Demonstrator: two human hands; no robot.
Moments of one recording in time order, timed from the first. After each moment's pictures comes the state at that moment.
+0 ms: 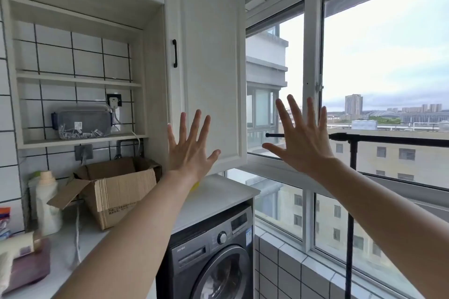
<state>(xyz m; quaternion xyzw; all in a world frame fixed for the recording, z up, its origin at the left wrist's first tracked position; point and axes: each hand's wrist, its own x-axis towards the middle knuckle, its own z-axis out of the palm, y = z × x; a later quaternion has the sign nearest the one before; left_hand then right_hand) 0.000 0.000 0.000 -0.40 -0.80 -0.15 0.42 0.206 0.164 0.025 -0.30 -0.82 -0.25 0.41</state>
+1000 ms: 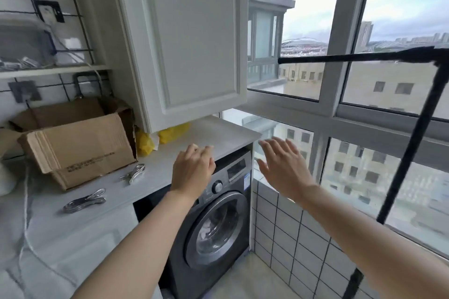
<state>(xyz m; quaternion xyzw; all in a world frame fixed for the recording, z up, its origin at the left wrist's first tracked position) -0.131 0.155 -0.205 -0.51 -0.76 -0.19 0.36 0.049 0.306 -0.198 -0.22 -0.91 -0.14 0.32</state>
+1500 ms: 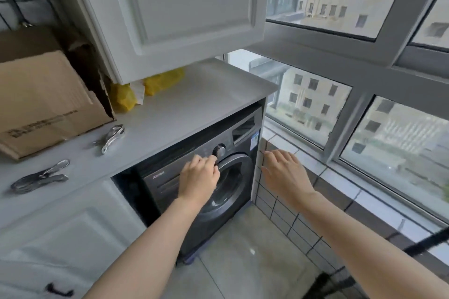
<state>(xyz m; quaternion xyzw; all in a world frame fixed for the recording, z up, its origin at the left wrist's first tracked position) -0.209 0.237 -0.372 -0.47 -0.85 -0.17 0.14 -0.045 0.398 -0.360 -0.25 -0.96 -0.03 0.14</state>
